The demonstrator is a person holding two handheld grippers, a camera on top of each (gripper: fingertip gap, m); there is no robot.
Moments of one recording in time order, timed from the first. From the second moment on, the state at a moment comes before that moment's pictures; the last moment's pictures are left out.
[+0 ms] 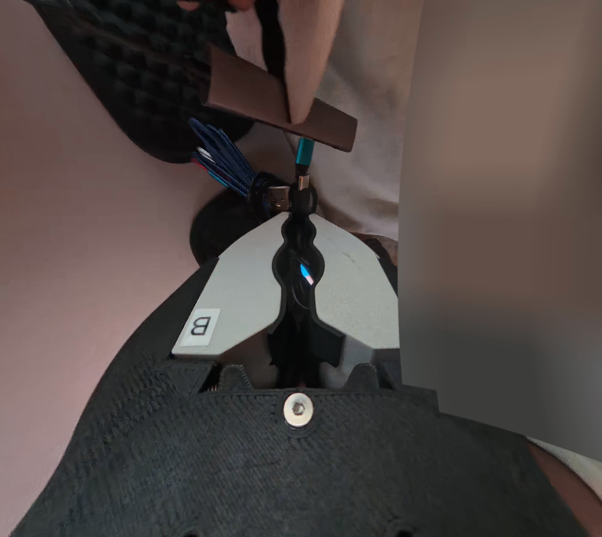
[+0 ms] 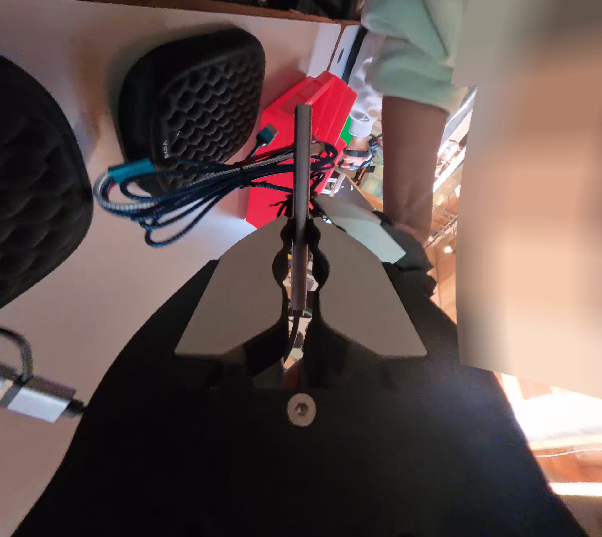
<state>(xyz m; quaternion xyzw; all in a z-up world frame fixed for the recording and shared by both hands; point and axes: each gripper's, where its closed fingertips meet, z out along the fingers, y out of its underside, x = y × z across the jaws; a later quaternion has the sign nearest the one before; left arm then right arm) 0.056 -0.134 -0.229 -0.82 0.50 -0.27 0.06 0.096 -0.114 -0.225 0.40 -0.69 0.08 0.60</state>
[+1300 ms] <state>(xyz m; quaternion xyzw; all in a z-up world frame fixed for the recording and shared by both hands) 0.060 -0.114 -0.235 -0.86 0.38 -0.35 -0.01 0.077 -0.099 -0.231 0.38 -0.65 -0.03 0.66</state>
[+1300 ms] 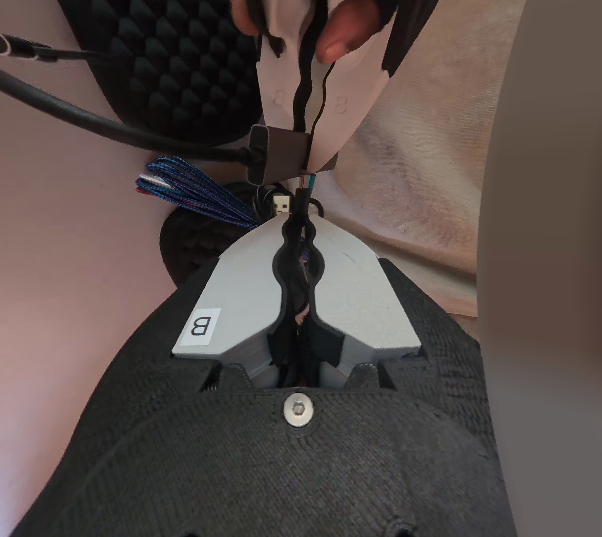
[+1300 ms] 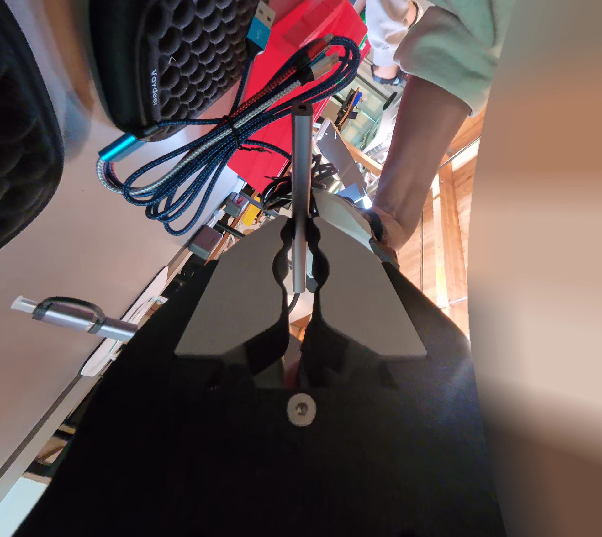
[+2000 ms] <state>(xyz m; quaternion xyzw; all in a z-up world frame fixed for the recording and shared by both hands) 0.057 -0.107 -0.242 -0.86 0.35 -0.37 0.01 0.073 -0.089 -0.229 0.34 -0.65 -0.04 0.68</state>
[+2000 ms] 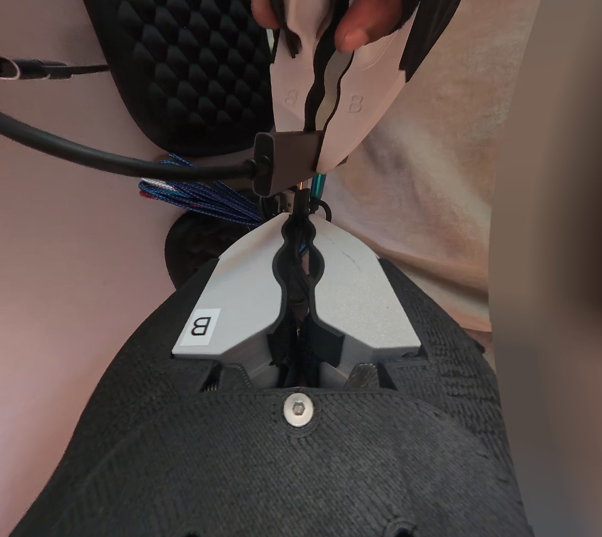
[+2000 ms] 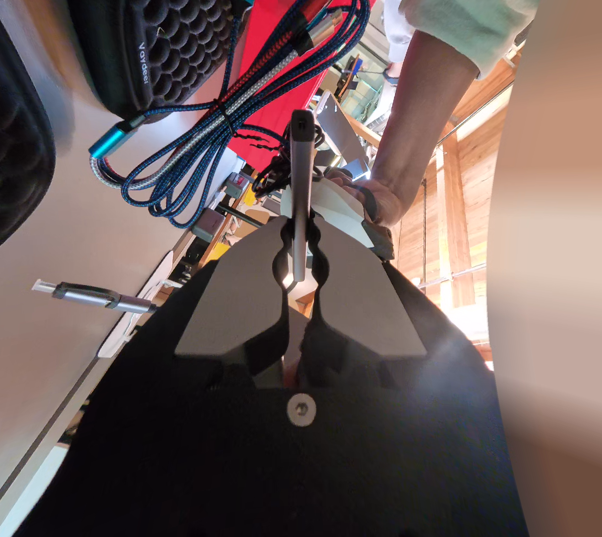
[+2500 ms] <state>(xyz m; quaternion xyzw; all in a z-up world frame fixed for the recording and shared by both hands) 0.058 -0.094 -0.243 -0.86 0.31 -0.40 0.07 0.062 -0.077 -0.228 0.29 -0.66 -0.06 0.69</state>
